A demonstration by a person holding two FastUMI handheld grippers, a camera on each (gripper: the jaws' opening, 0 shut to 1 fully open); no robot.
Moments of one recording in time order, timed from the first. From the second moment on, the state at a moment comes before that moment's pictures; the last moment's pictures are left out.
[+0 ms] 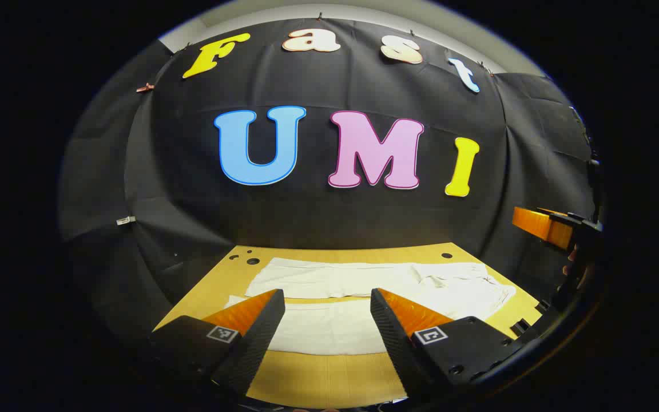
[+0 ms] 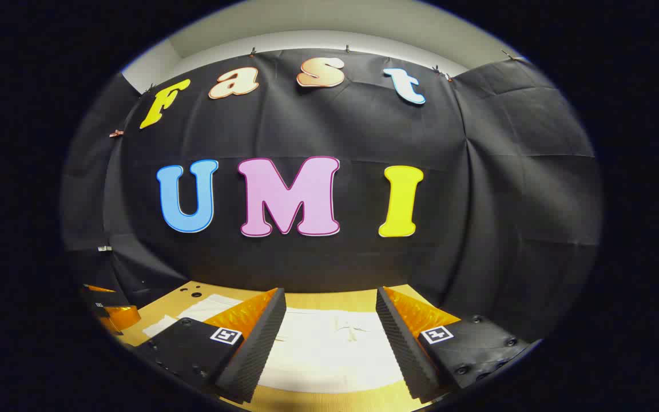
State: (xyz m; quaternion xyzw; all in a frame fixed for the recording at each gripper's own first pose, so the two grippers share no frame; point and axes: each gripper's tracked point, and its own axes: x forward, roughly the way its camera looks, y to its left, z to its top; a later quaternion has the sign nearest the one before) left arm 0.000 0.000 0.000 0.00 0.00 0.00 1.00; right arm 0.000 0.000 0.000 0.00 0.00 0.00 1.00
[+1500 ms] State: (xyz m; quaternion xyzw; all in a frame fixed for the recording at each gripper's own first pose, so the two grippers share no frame) left arm 0.047 -0.003 -0.005 0.01 0.02 0.03 1.00; right arm 0.066 -0.069 -0.009 -0.05 0.02 0.02 1.00
